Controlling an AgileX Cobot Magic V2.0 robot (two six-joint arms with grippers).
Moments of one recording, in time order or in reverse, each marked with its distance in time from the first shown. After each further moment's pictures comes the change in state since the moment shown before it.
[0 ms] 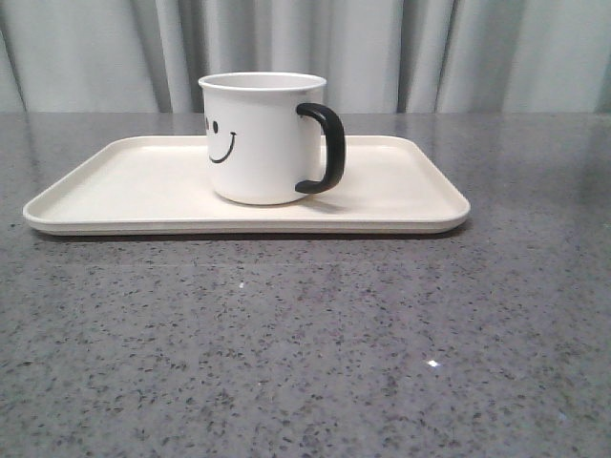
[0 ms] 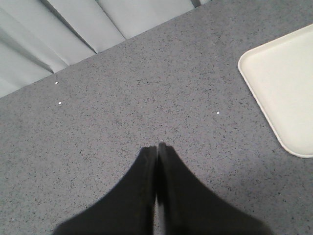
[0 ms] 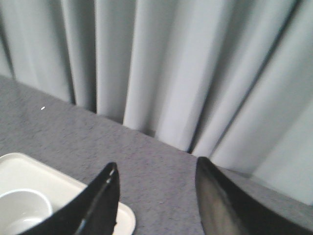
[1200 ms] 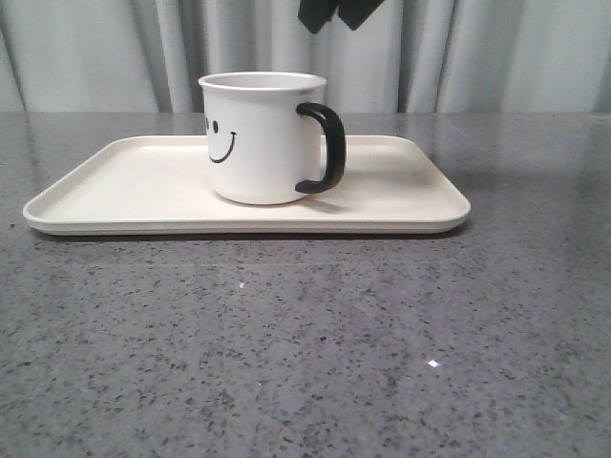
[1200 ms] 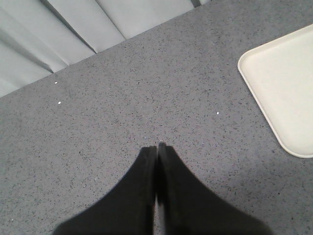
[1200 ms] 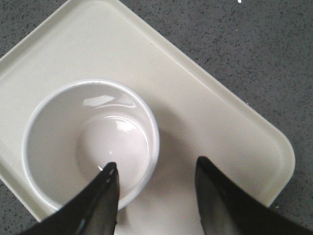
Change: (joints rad) left arm 0.000 0.000 0.000 0.000 0.000 -0.002; right arm 0.196 0.522 -0.130 0.104 0.246 -0.042
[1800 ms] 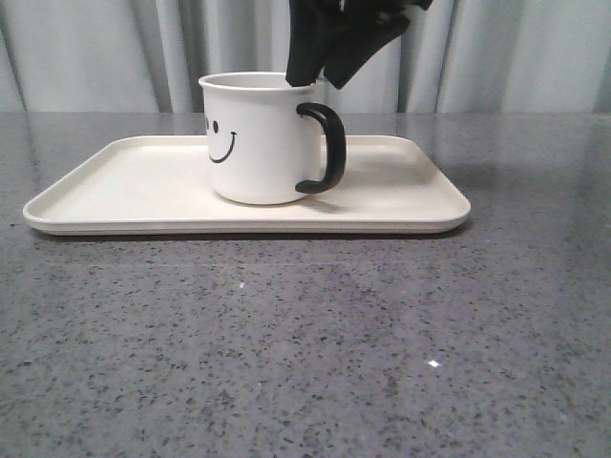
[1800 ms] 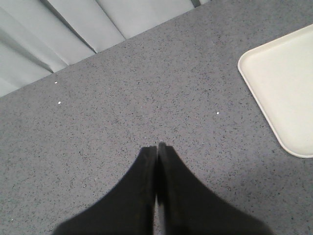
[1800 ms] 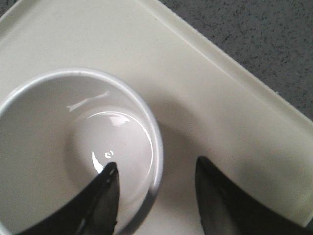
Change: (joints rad) left arm 0.000 0.000 0.000 0.000 0.000 -0.002; right arm 0.000 0.102 0.000 0.029 -0.014 -0.005
